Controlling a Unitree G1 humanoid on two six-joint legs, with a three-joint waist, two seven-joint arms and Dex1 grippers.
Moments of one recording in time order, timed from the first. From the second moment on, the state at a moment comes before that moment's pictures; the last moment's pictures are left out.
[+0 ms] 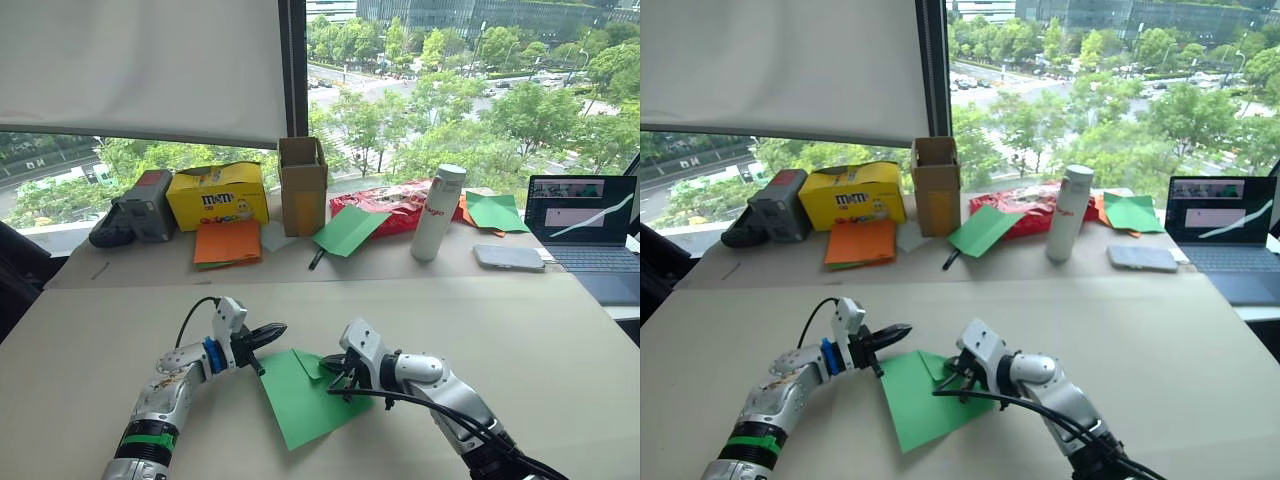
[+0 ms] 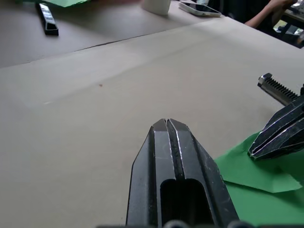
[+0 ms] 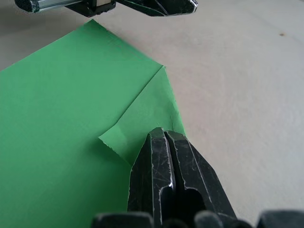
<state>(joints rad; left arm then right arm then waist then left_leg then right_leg) -0.31 0.39 0.00 0.27 -0.39 0.22 -0.99 -0.29 -0.33 0.39 -0.09 0.06 0.49 0.74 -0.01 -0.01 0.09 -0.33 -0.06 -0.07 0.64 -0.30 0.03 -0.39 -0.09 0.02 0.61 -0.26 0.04</state>
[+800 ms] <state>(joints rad) -0.30 0.40 -0.16 0.27 -0.20 0.11 -0.99 -0.37 -0.30 0.38 -0.04 0.05 0.53 0.69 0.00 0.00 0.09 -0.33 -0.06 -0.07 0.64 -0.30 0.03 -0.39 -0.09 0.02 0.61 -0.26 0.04</state>
